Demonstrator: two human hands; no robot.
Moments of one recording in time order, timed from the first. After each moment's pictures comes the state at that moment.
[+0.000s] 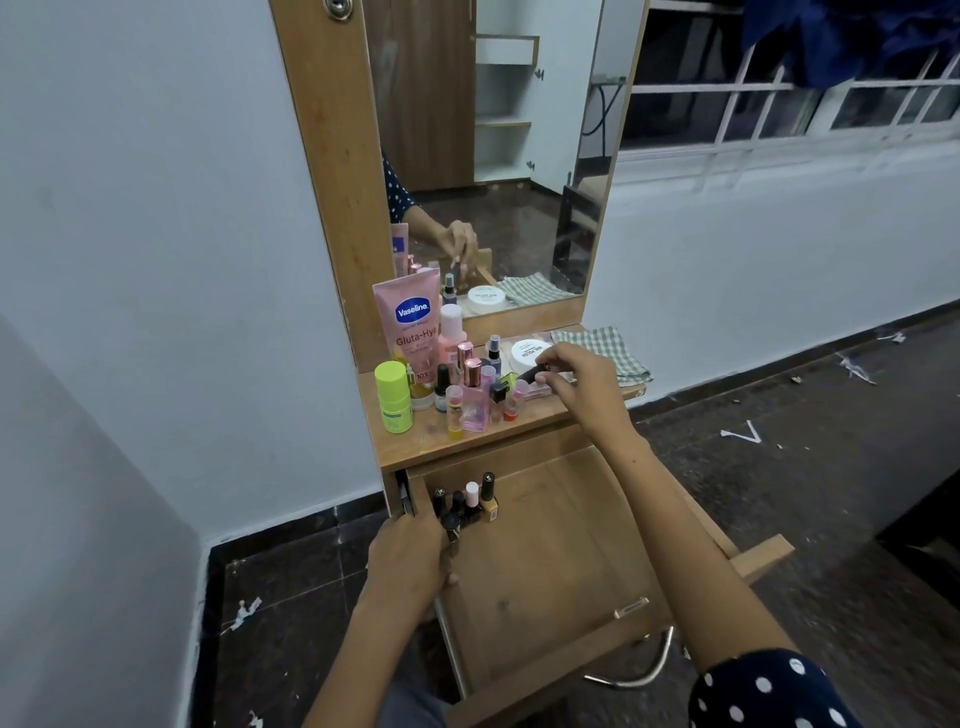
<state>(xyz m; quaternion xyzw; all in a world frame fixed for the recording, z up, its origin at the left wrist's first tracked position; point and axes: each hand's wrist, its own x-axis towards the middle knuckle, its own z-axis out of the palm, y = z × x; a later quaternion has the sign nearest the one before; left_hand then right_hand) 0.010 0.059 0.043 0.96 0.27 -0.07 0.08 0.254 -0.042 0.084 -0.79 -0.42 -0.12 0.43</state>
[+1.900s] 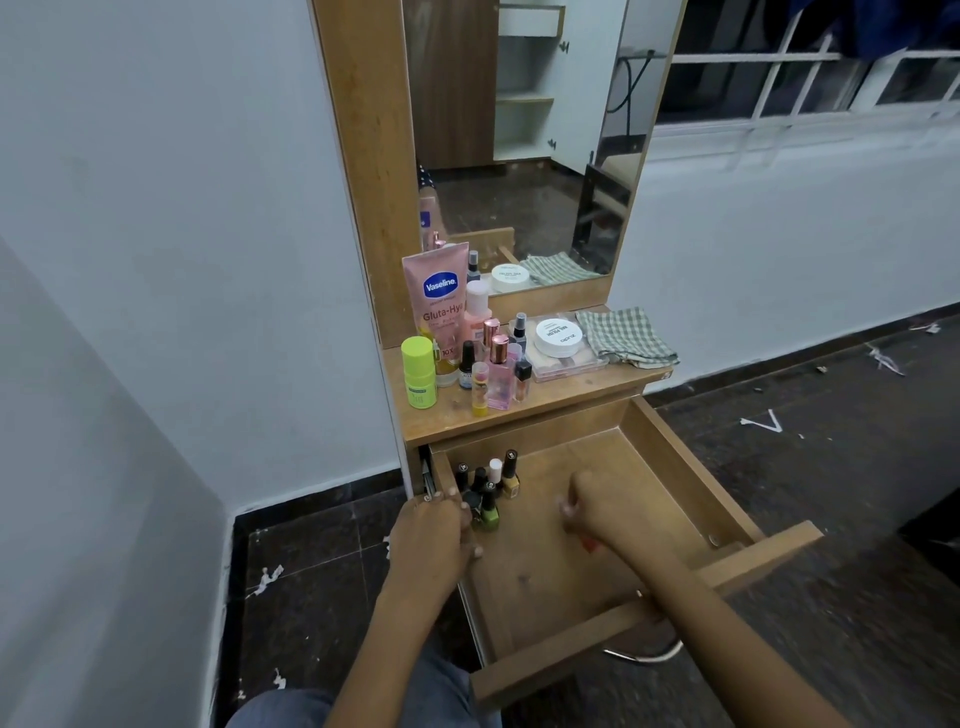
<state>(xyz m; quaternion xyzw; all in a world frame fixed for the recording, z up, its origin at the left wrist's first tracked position) -0.008 0.048 0.053 0.96 0.24 -0.03 0.12 0.152 -0.082 0.037 -0.94 -0.26 0.21 0.07</state>
